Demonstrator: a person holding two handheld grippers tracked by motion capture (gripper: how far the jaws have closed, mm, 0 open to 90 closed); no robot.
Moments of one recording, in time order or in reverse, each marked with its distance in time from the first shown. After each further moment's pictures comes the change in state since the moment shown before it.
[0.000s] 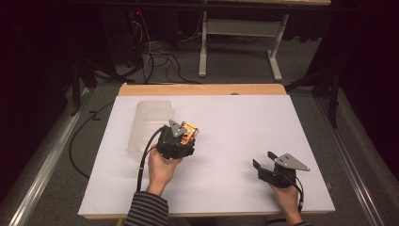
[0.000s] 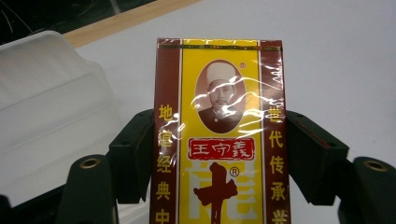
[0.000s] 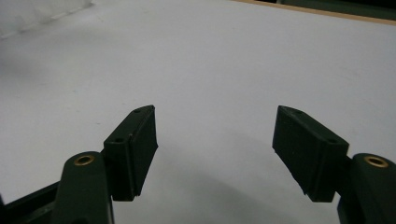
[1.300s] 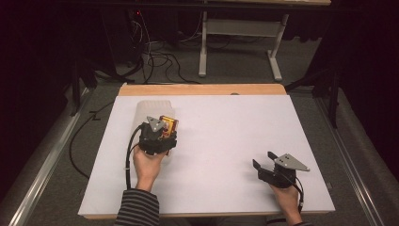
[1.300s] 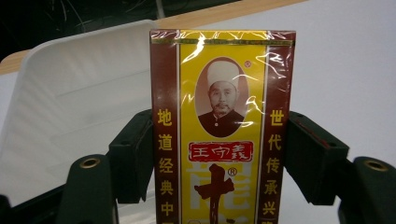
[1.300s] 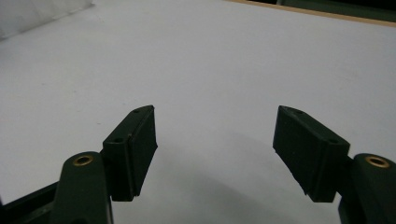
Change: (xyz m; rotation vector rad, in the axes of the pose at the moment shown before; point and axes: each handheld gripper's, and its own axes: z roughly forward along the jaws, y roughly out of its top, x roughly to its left) left arm 0.046 -0.013 -0.012 -0.029 0.134 -0.112; right arm 0.001 0.000 -0.001 -0.001 0.001 0.001
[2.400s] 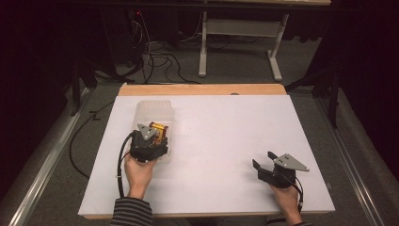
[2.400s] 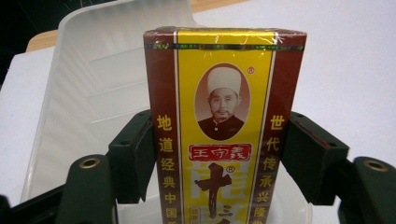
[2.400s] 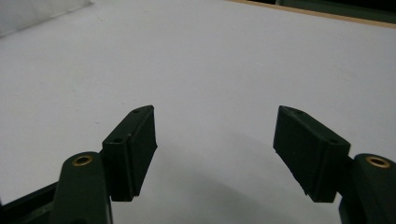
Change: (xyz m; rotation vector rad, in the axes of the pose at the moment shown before) left arm 0.014 -0.026 -0.009 0.012 0.037 -0.014; right arm 0.001 0.000 0.000 0.001 -0.007 -0.007
